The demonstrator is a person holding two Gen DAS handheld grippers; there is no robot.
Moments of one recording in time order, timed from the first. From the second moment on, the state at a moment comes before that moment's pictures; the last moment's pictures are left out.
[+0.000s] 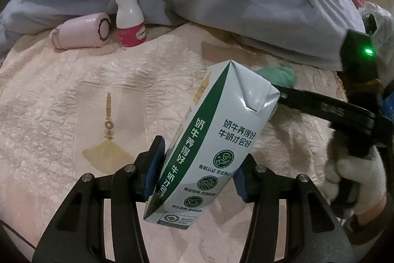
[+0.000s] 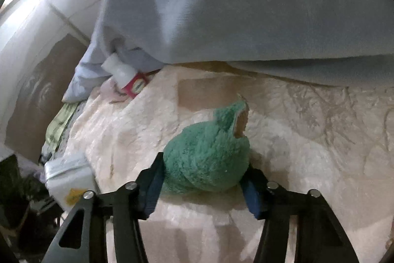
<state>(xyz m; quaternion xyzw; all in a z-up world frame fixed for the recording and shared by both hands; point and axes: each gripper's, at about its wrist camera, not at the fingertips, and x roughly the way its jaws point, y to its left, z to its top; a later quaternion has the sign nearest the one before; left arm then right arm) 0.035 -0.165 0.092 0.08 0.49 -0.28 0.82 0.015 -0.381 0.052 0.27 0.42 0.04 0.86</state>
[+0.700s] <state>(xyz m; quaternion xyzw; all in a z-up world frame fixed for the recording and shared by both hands) -0.126 -0.234 0.113 0.14 0.47 -0.35 0.80 -0.207 -0.399 0.109 0.21 0.49 0.04 0.85</state>
